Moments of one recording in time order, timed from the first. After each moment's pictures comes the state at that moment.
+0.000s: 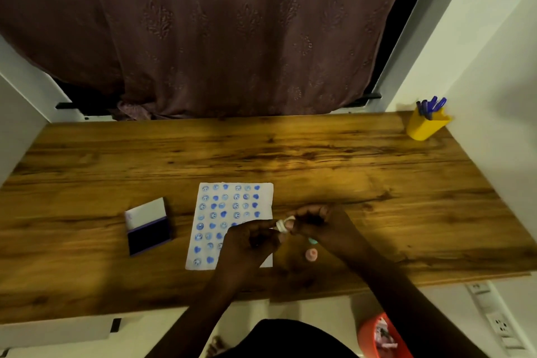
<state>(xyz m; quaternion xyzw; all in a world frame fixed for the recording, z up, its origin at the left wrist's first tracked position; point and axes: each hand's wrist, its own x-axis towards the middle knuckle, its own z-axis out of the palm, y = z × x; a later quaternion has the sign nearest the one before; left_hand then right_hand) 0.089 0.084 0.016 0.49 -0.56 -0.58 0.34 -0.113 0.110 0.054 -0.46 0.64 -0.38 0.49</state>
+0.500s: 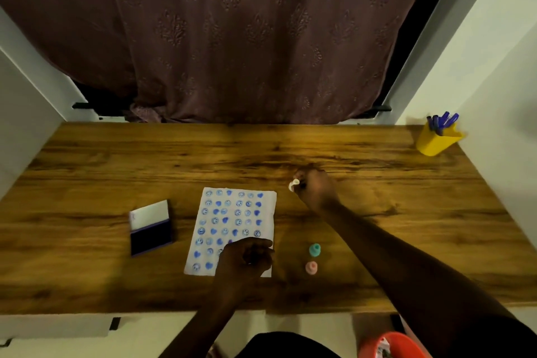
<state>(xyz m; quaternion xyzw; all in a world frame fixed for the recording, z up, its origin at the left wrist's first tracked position) 0.093 0.090 -0.003 0.58 -0.54 -0.54 0.30 -0.144 -0.025 -0.005 -0.61 0.73 -0.22 0.21</state>
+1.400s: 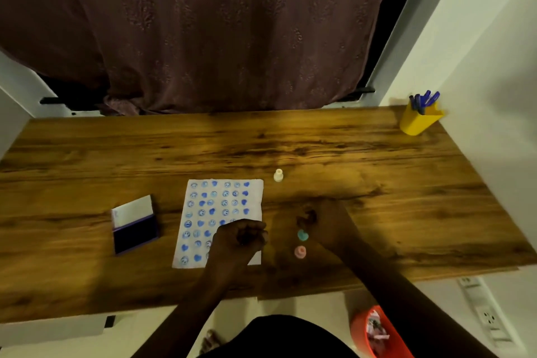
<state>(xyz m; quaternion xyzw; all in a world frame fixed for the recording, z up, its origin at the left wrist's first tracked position) 0.082 0.078 0.000 0.55 -0.55 -0.56 0.29 -0.156 0.092 0.001 -0.61 0.73 -0.19 0.23</state>
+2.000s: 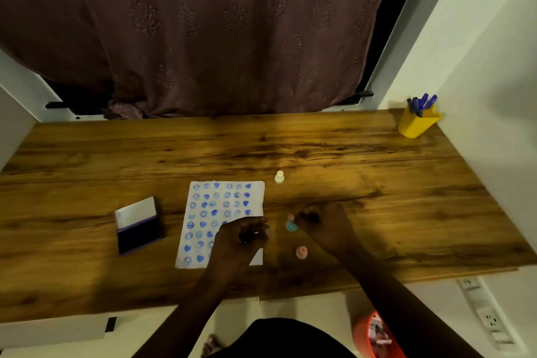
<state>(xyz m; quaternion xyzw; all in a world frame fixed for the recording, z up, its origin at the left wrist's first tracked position) 0.083 0.078 -0.001 0.51 -0.55 -0.56 0.33 -0.143 0.103 0.011 -0.57 0.72 -0.27 0.28</state>
